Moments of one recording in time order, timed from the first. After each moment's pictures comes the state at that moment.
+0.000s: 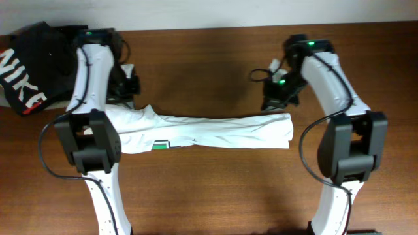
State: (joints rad) left arm 0.01 2.37 2.21 -1.61 0.09 -0.05; right arm 0.11 2.13 1.81 -1.32 -0.42 0.13
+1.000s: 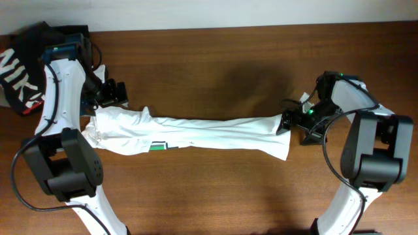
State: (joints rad) left arm 0.16 2.09 1.90 -1.38 0.06 -0.09; right arm -0.16 2.06 1.38 -1.15 -0.42 0.01
